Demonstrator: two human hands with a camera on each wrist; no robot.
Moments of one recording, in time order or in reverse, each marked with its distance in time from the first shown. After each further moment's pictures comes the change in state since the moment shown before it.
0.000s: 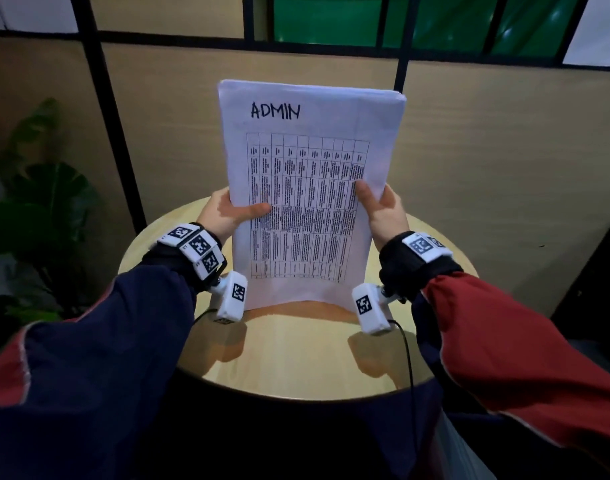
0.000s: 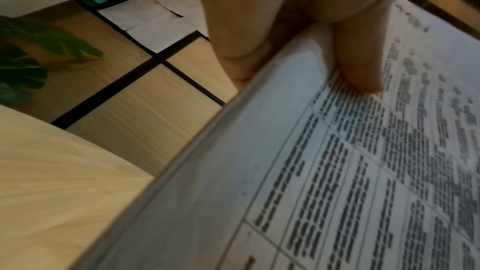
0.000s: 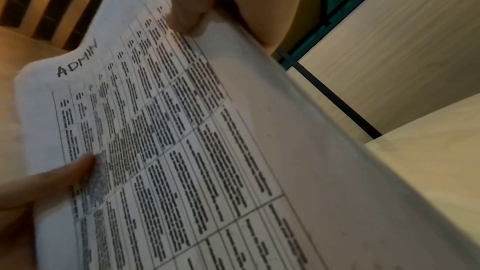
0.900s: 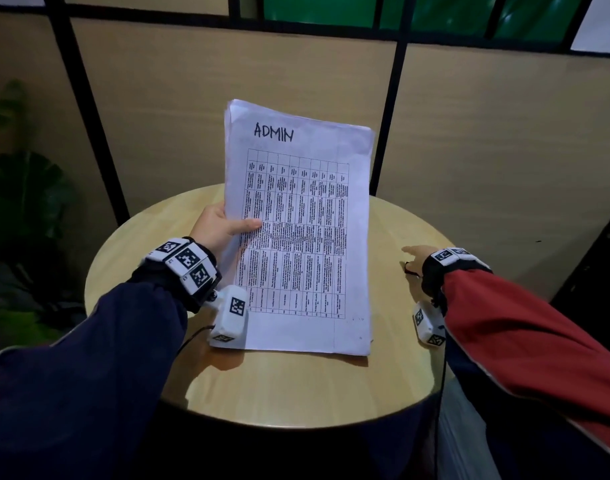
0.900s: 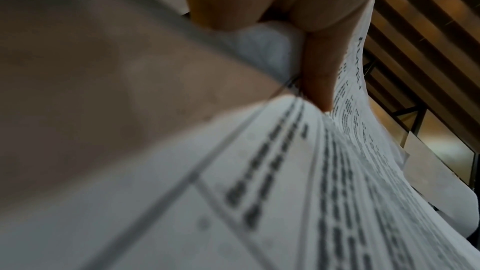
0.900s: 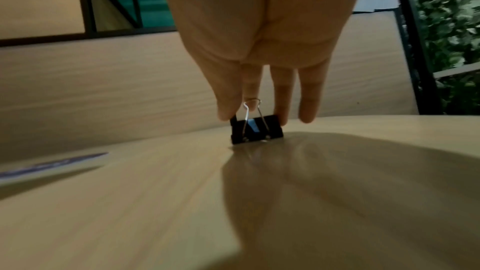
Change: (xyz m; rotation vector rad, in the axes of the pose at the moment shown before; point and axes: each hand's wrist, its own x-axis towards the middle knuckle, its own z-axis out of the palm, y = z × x) left_hand 0.026 -0.042 0.017 -0.152 0.017 -0.134; right_hand 0.053 0.113 -0.147 -1.262 -0.228 0.731
